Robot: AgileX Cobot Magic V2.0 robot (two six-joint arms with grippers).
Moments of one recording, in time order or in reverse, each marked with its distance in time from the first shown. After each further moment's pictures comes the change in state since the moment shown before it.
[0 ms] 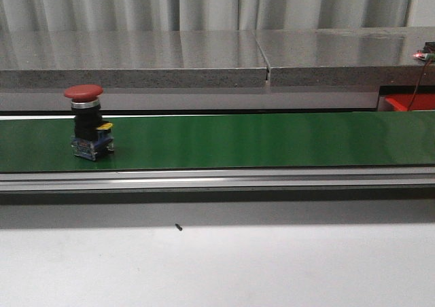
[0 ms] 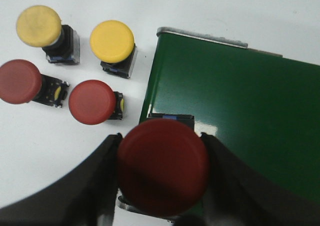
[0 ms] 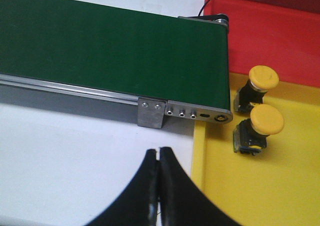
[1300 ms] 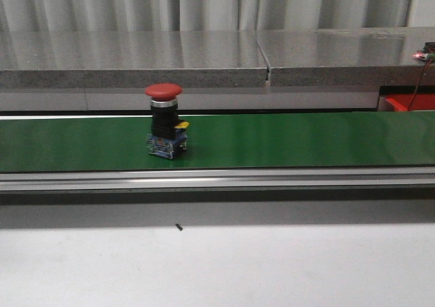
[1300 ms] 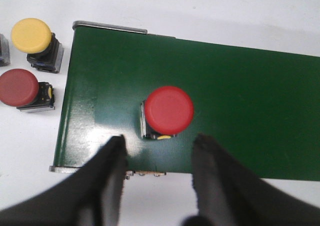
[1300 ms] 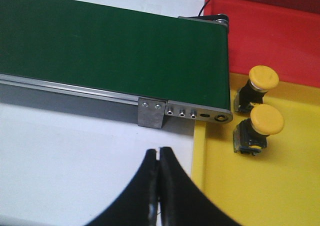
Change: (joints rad) left arm -0.025 -0.255 0.092 -0.209 0.110 0.151; right arm 0.000 0.000 0.000 0.000 0.000 0.000
